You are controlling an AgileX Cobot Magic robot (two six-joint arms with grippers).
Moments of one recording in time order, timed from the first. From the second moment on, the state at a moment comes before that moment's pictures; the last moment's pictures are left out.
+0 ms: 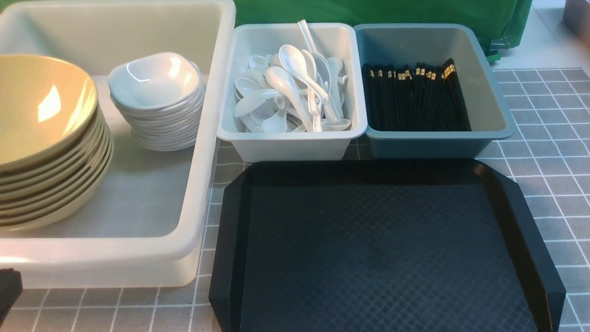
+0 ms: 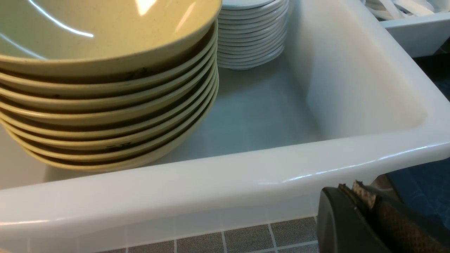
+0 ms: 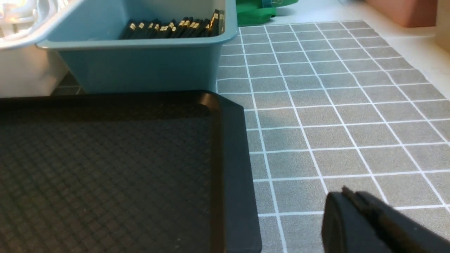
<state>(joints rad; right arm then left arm) -0.05 -0.01 0.03 -0.06 0.32 0.14 0.04 0.18 -0.42 -0.19 0.76 0.25</state>
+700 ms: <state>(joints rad) -0.05 -0.01 0.03 -0.06 0.32 0.14 0.04 0.17 -0.39 -0.16 0.69 0.21</state>
